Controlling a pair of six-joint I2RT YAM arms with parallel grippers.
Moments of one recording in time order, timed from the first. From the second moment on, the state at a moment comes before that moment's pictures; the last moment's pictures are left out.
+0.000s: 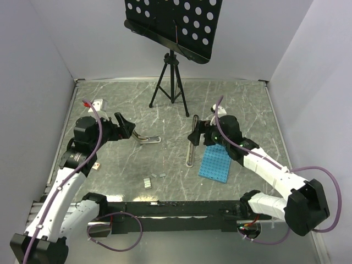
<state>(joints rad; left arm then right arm) -0.21 0.79 0.79 -0.30 0.16 -0.41 0.49 1.13 0.72 -0.09 -0.17 0.44</state>
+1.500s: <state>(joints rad) -0.21 0.81 0.76 -0.36 0.10 -0.40 0.49 0.91 0.65 -0.46 -0.10 0.51</state>
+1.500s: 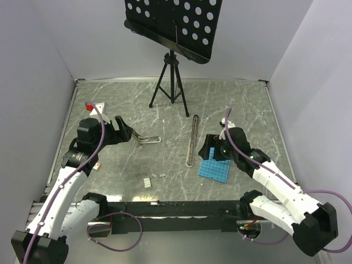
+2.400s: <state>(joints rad) -0.21 0.82 0.76 -0.40 -0.02 -0.44 0.81 1.26 0.78 -0.18 -0.16 0.59</state>
